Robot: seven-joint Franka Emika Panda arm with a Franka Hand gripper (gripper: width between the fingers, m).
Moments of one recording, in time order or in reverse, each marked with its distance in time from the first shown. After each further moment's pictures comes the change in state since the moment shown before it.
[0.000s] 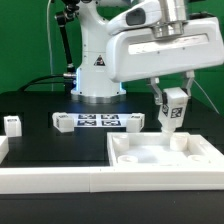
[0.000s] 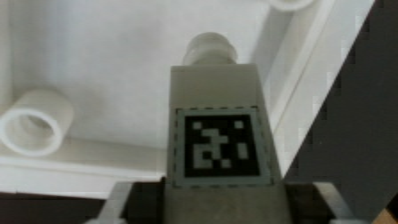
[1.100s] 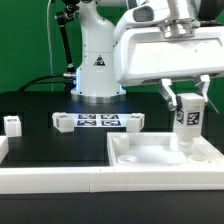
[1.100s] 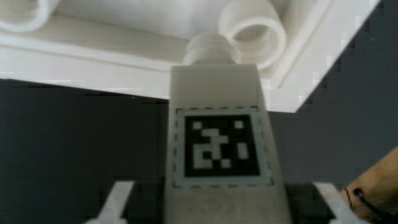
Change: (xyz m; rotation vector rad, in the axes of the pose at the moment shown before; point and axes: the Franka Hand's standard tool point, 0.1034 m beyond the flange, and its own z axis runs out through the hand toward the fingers) arm 0.042 0.001 0.006 -0.073 0.267 0.001
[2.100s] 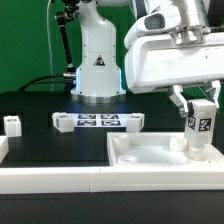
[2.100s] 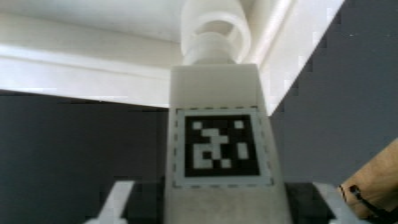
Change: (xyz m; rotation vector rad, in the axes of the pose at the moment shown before) arm -0.004 -0.011 0.011 0.005 0.003 -0.005
